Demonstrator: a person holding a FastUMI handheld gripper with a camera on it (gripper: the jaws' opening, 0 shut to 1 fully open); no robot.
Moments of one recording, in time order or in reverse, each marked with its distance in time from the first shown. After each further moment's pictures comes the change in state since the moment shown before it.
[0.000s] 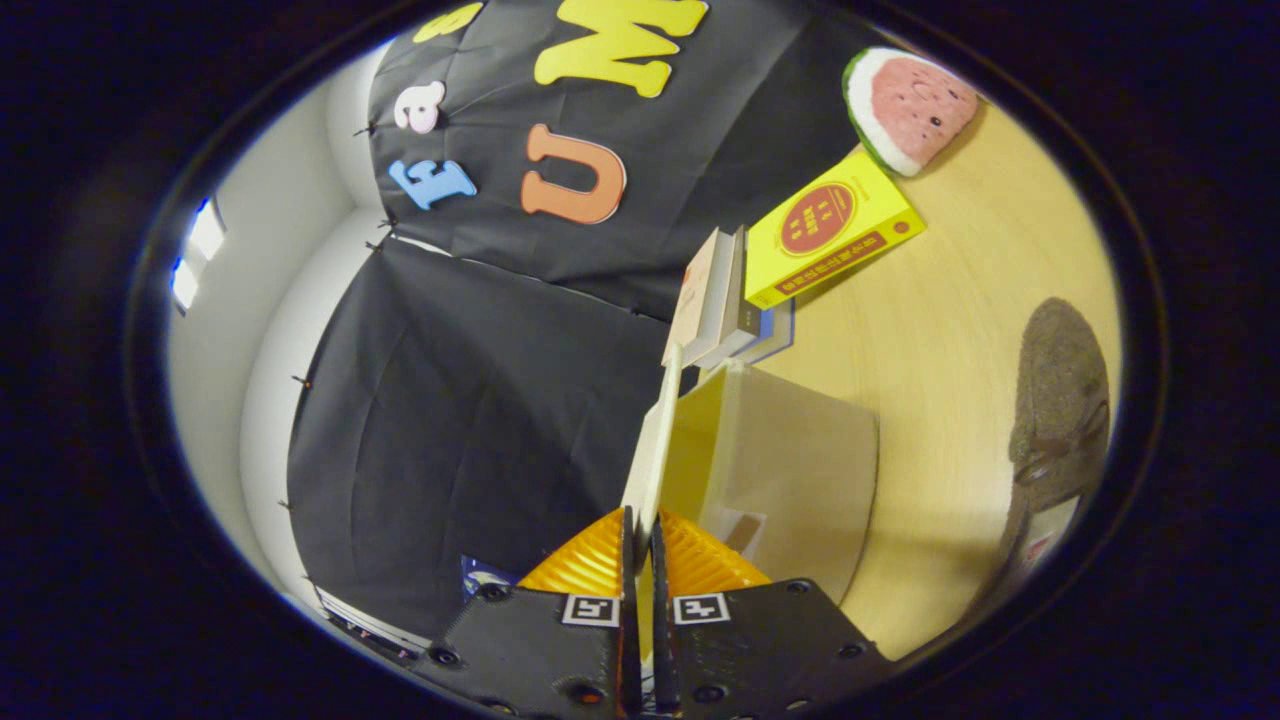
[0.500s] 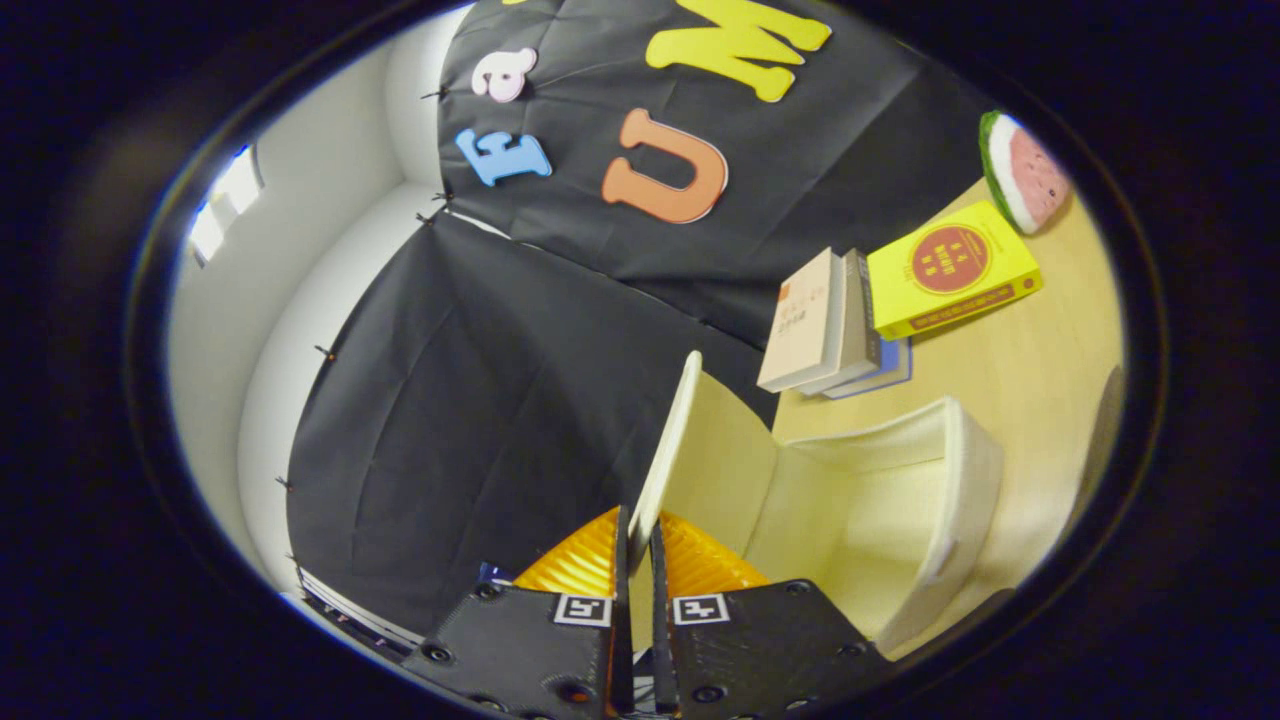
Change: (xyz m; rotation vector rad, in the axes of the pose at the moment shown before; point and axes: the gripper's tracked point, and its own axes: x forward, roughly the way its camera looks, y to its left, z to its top) arm 0.071 0.145 -0.004 -0.119 -0.006 0.075
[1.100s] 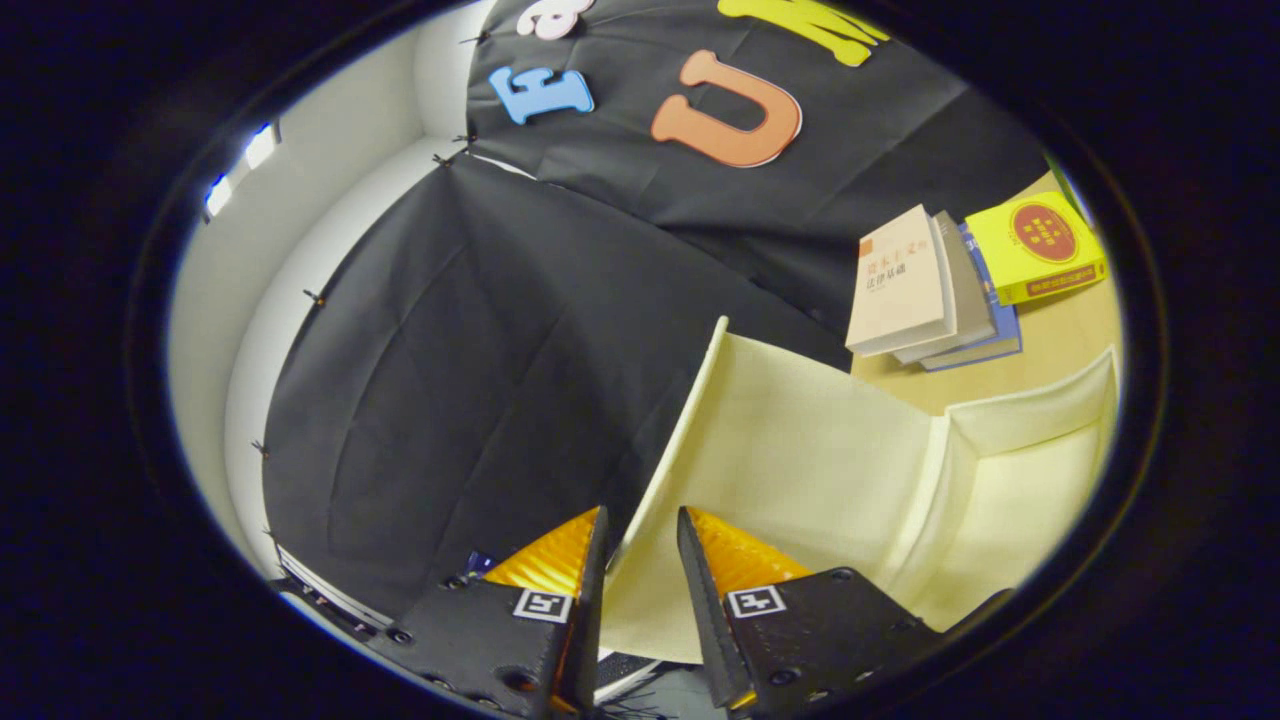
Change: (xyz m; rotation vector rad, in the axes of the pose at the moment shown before) arm 0.123 0.058 -0.061 -0.074 0.083 -0.003
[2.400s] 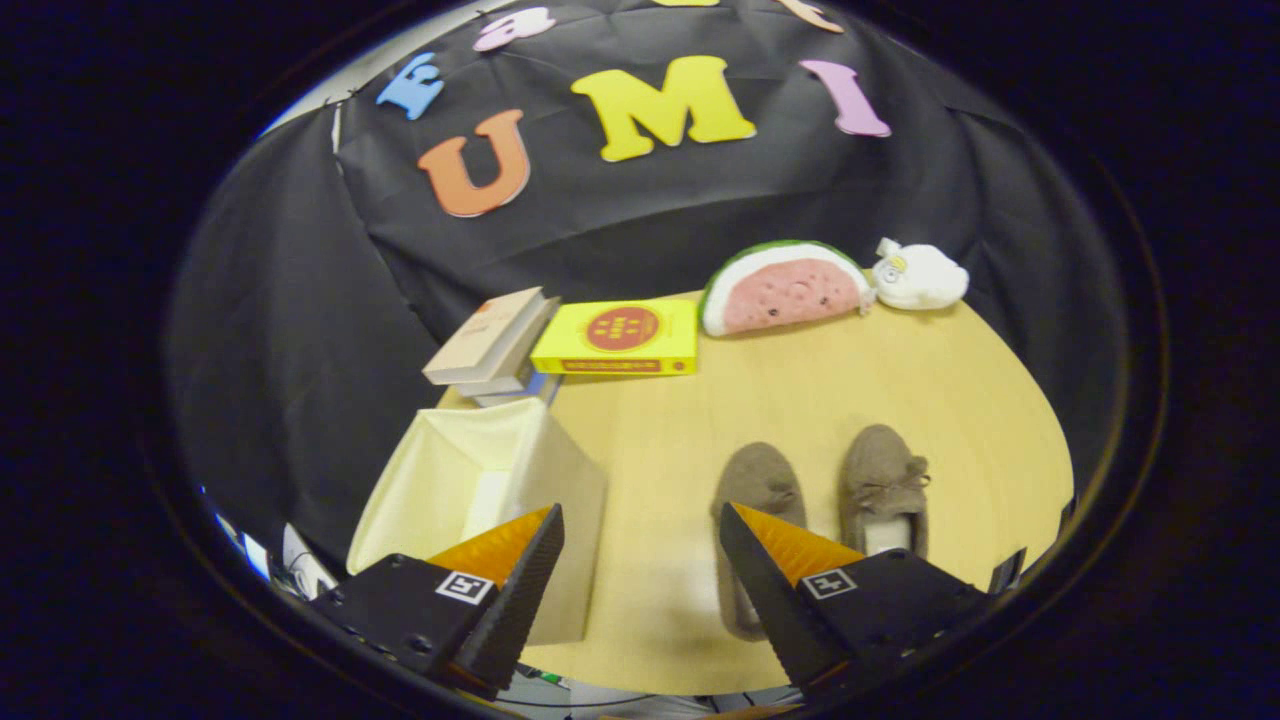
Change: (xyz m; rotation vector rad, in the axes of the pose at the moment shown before) arm -0.315 -0.276 0.006 -0.179 -0.175 -1.040
